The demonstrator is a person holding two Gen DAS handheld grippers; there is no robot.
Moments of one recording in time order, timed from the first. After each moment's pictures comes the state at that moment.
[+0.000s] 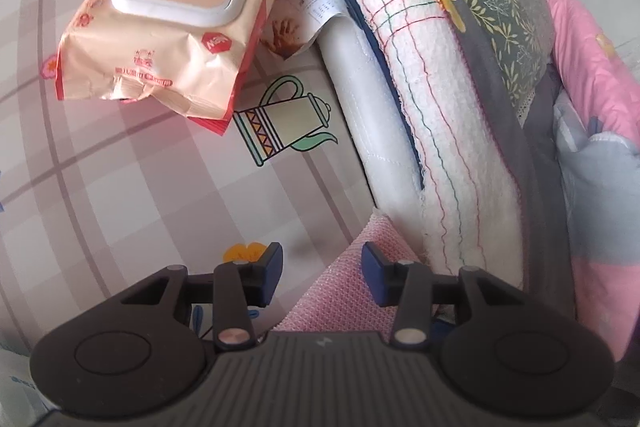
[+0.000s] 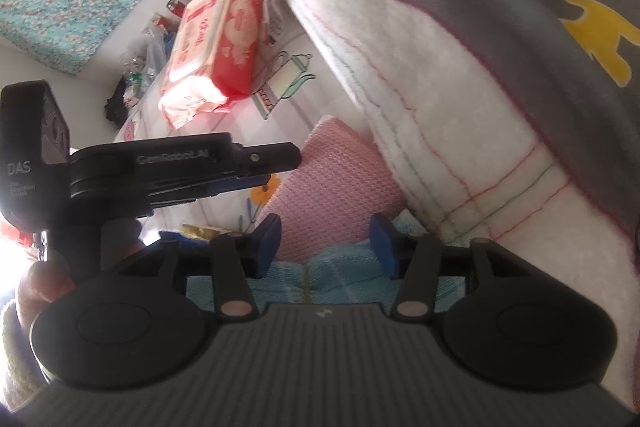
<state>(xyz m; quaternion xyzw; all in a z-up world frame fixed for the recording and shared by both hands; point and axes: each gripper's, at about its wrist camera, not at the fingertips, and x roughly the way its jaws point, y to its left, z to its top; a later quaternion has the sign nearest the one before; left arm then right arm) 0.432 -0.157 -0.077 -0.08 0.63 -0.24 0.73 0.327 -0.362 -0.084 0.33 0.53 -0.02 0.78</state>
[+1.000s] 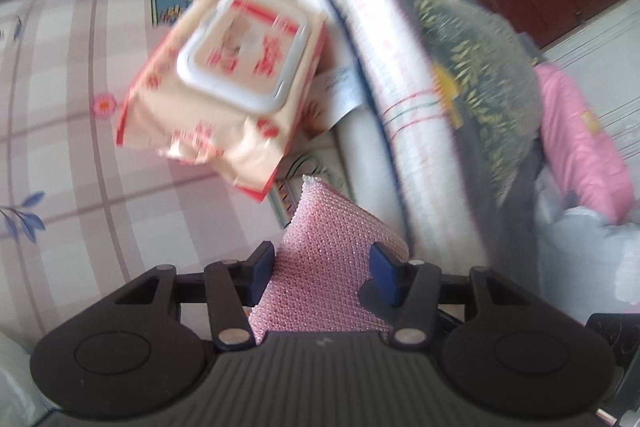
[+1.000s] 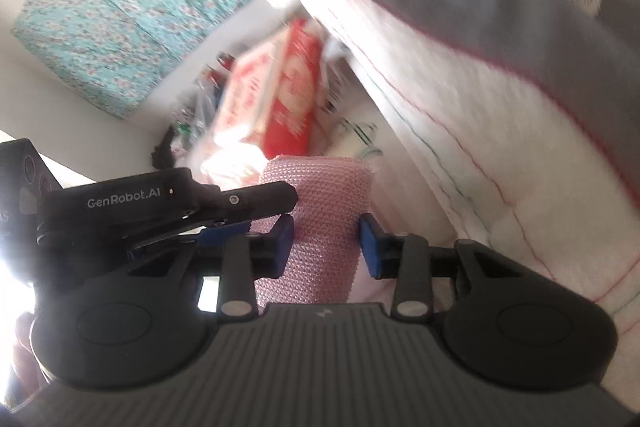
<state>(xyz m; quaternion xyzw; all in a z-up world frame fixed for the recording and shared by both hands) 0.436 -0.118 -0.034 -0.15 0.57 -0.22 0.78 0.364 -0.346 -0.081 0.35 0.40 0.04 0.85</state>
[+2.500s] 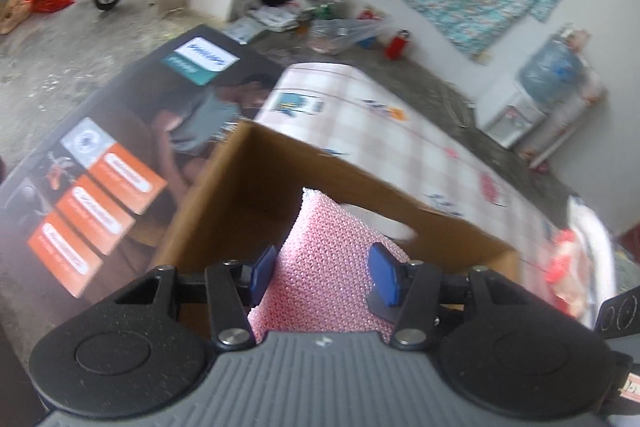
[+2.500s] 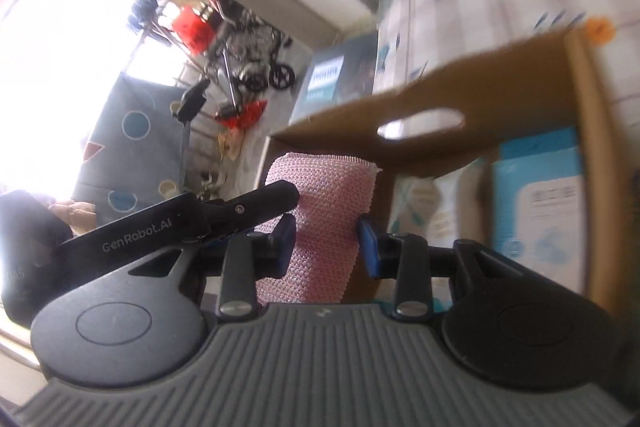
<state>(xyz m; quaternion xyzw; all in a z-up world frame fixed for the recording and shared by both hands) 0.237 0.359 0.038 -0.26 0.43 0.14 0.85 0.303 0.158 0.001 0.25 0.53 0.37 0.72</state>
